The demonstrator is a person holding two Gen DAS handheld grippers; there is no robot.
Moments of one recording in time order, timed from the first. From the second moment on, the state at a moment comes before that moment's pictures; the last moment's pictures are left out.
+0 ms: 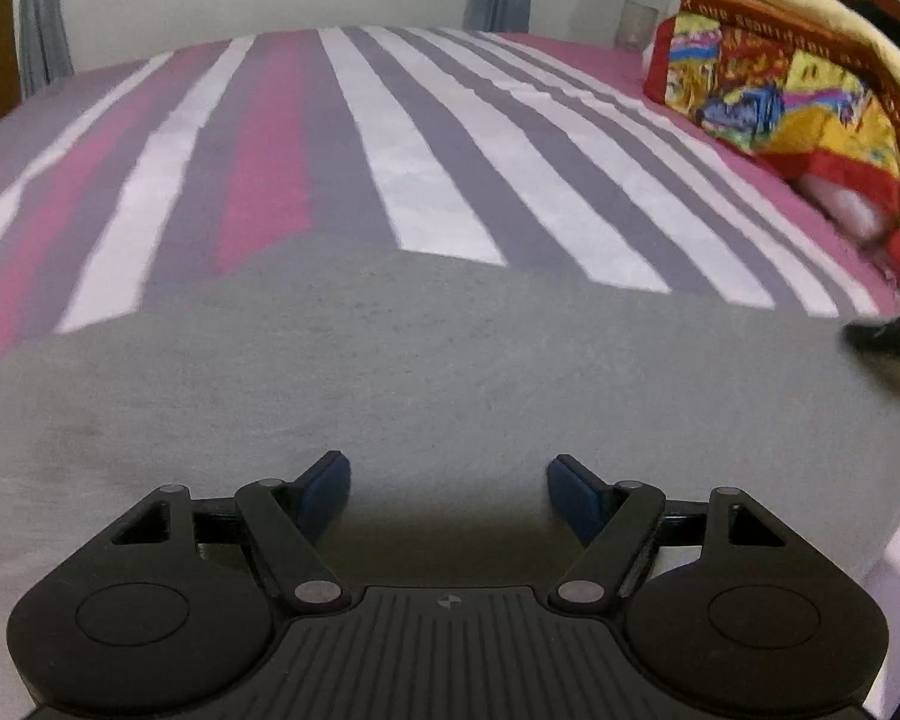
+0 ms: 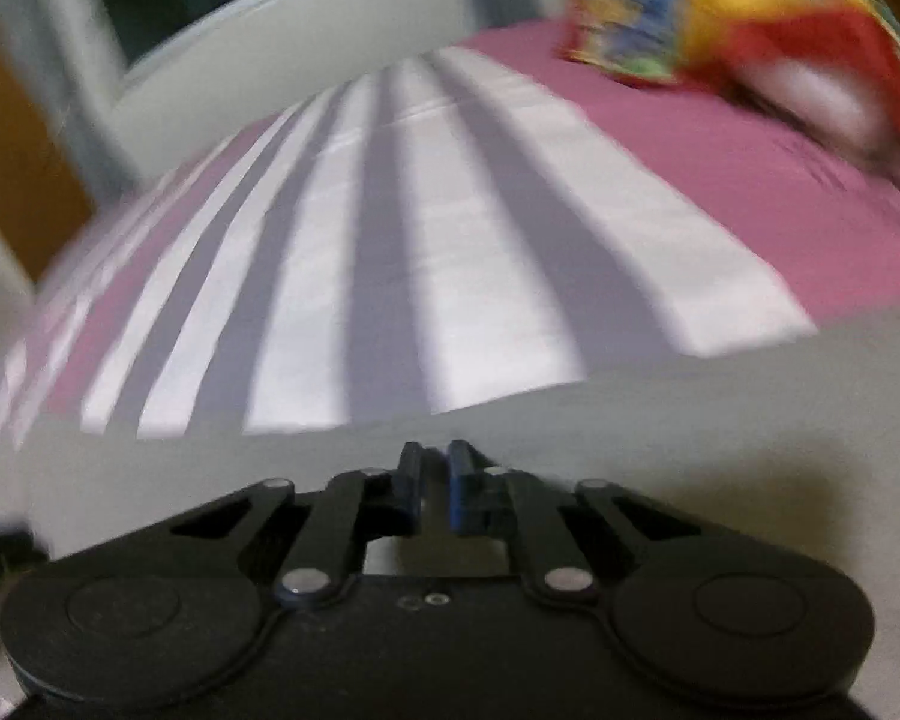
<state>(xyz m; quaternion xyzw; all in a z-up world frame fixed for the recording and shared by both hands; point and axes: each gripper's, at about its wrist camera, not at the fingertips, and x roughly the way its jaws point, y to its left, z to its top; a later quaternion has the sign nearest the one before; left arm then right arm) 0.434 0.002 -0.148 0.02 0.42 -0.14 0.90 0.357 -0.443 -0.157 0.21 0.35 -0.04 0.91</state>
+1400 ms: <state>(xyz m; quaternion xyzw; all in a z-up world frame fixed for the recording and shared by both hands) 0.274 0.205 -0.123 -0.09 0.31 0.08 0.94 0.225 -0.567 -0.189 0.38 0.28 -0.09 0.88</state>
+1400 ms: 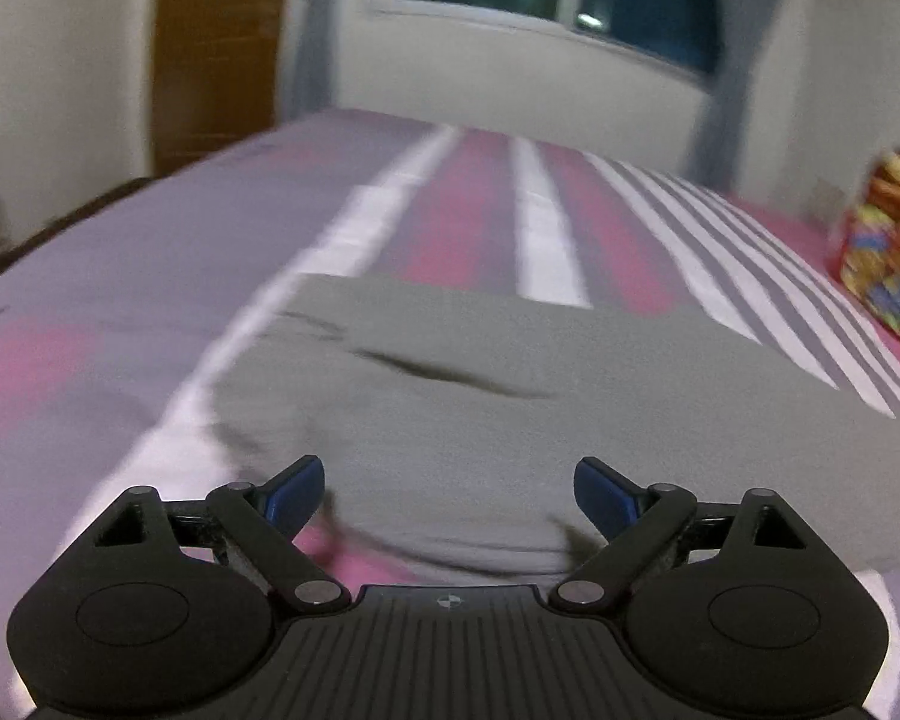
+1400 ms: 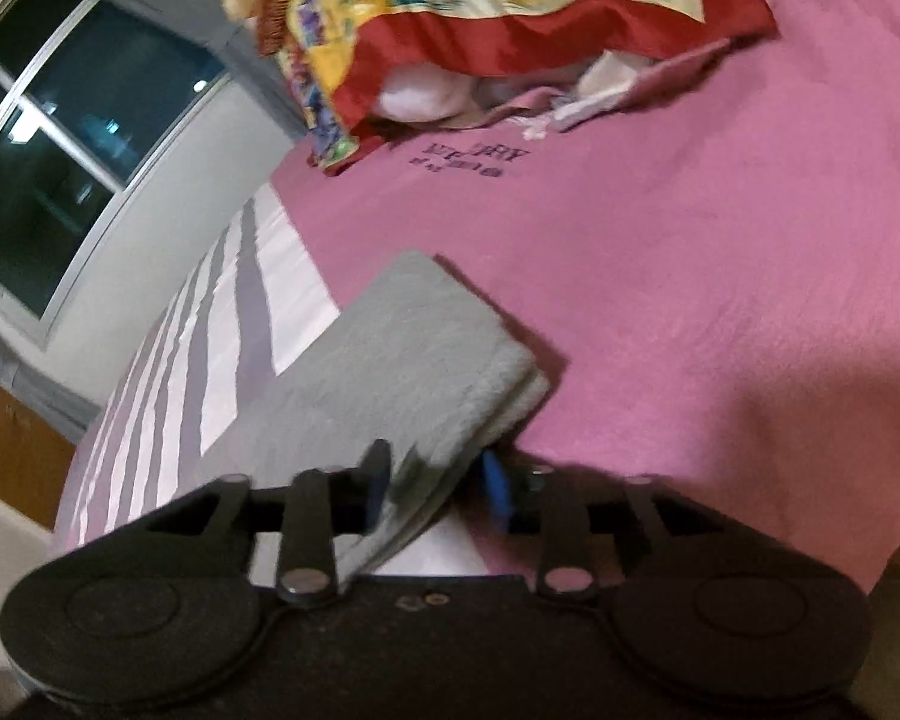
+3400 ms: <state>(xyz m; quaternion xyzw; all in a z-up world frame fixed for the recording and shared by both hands) 0.308 0.256 -0.170 -0.12 0.36 0.15 0.91 0.217 -0.571 -0.172 0.42 0.20 -0.07 0.88</state>
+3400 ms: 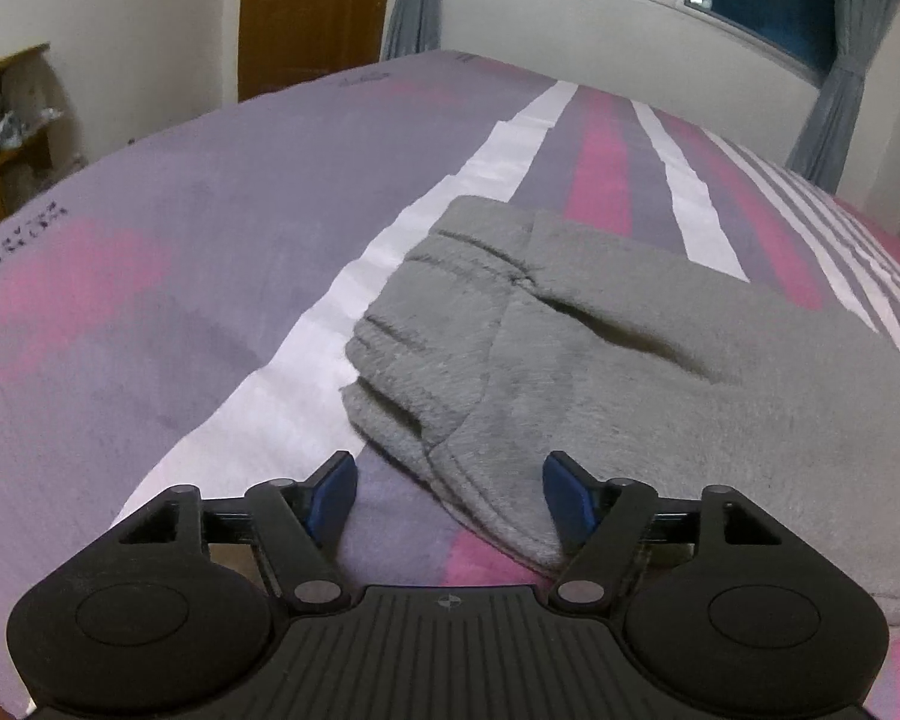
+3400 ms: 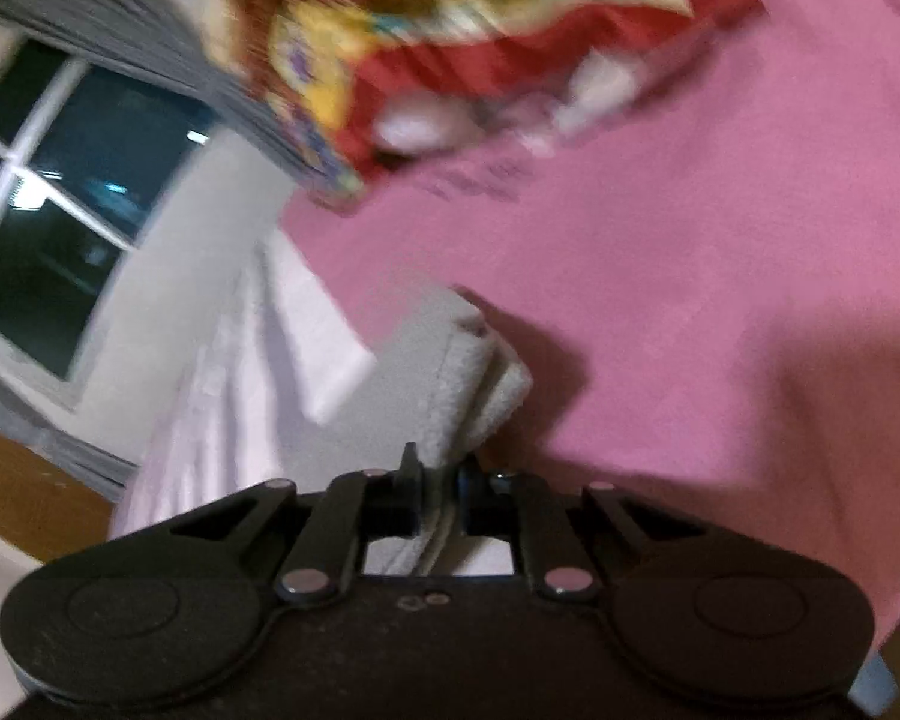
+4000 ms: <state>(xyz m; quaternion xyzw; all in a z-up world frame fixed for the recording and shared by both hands) 0.304 0.267 -0.155 -0.14 0.35 0.15 0.91 0.258 -0.541 -0.146 0.31 0.29 -0.13 0.89</state>
